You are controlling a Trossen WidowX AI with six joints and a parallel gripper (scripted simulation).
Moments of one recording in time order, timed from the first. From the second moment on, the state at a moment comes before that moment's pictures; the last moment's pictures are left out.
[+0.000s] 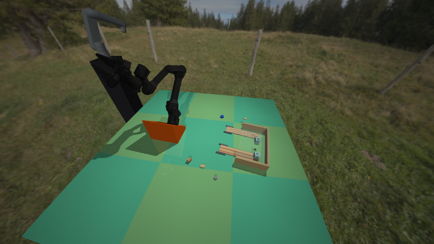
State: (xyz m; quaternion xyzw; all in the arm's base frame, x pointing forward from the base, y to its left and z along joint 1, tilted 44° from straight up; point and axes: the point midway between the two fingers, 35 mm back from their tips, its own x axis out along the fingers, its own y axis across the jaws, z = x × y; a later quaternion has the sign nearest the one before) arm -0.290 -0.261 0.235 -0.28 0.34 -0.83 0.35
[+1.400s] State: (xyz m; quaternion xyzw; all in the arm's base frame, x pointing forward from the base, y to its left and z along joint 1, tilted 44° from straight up) arm 0.254 -0.216 0.108 0.26 0.15 -0.09 0.95
